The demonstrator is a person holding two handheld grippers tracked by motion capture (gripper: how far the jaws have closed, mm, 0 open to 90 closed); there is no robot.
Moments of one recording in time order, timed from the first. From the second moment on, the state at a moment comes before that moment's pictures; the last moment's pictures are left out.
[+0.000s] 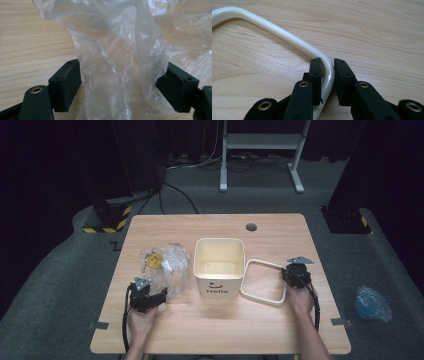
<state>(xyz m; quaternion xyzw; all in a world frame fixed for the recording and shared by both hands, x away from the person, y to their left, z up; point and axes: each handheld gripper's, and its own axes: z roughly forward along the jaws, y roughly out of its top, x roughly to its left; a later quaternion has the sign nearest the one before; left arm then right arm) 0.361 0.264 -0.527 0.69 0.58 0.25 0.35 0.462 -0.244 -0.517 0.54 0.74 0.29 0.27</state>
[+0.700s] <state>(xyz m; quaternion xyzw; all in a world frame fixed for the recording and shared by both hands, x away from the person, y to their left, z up) 0.361 0.264 -0.526 0.69 0.58 0.25 0.35 0.457 -0.252 -0.510 0.55 0.74 0.30 0.26</state>
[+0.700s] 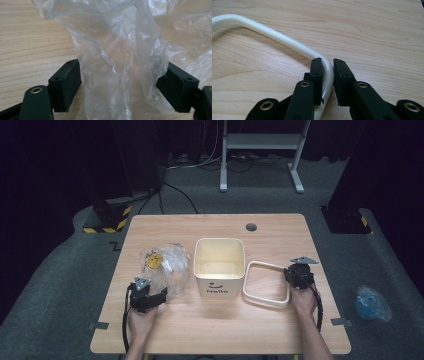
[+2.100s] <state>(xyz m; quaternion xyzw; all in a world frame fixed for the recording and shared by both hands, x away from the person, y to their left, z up) 0.361 0.264 -0.526 0.69 0.59 0.25 0.35 0.427 -0.275 -0.468 0.55 0.73 0.32 0.27</state>
